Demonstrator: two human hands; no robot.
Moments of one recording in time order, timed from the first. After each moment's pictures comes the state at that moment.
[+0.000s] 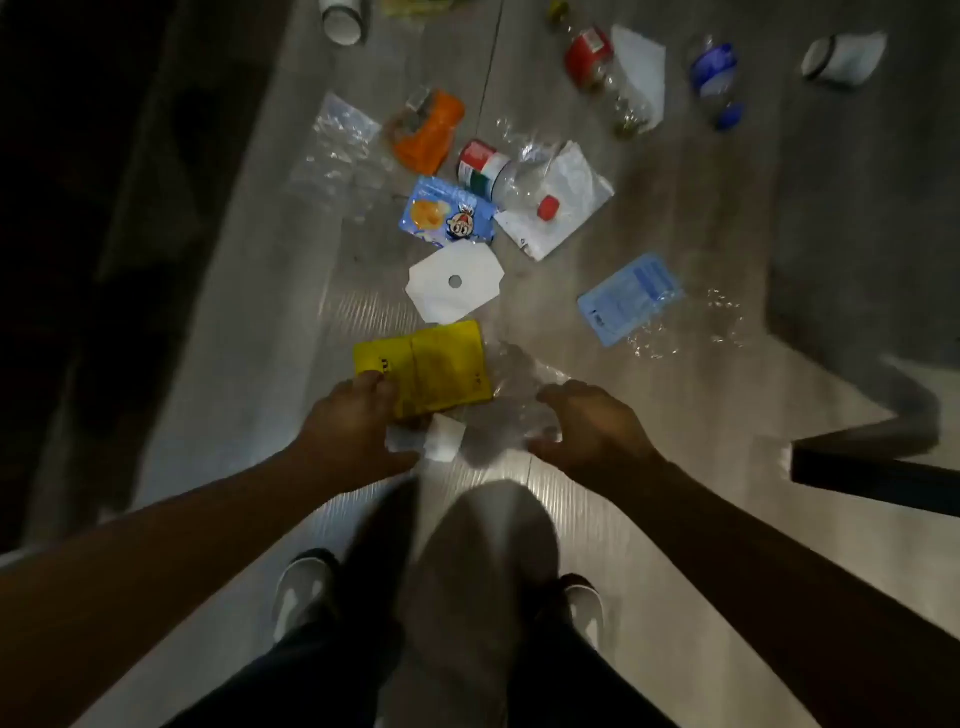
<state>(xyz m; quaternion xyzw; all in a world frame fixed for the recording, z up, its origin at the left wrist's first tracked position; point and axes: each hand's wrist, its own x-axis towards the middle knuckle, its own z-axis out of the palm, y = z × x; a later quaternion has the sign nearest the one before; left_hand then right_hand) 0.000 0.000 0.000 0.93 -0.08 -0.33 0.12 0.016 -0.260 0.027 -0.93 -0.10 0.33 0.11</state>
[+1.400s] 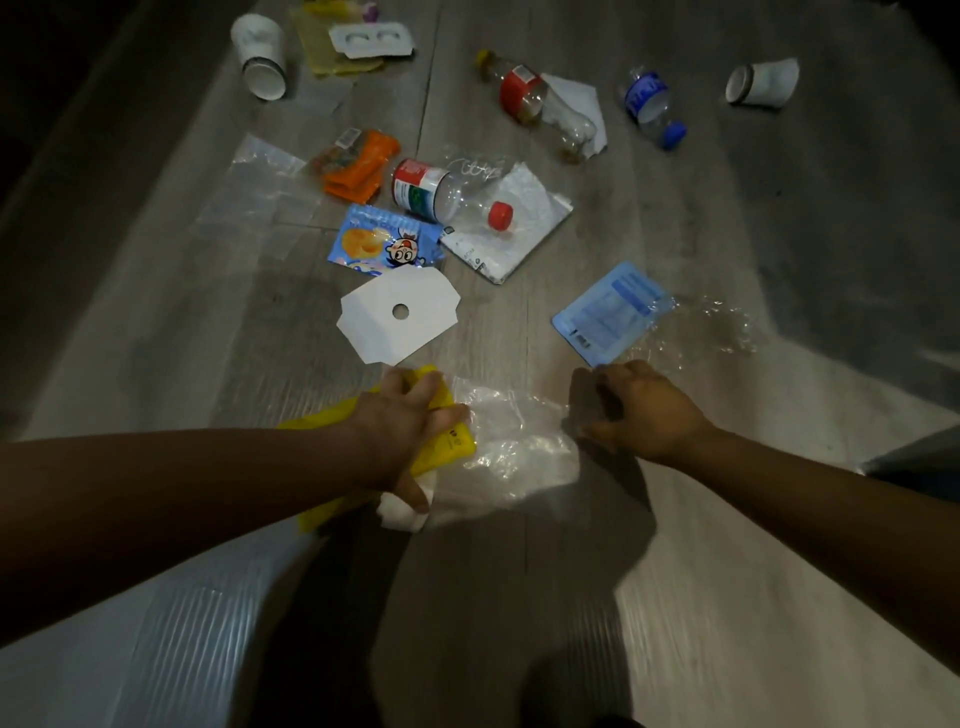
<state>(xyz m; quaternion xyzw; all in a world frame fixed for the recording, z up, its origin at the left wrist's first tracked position) 0.063 -0.073 -0.159 0.90 -0.32 -0.28 -0.09 0.054 -0.365 -0.126 -0.96 0.00 0.24 0.11</state>
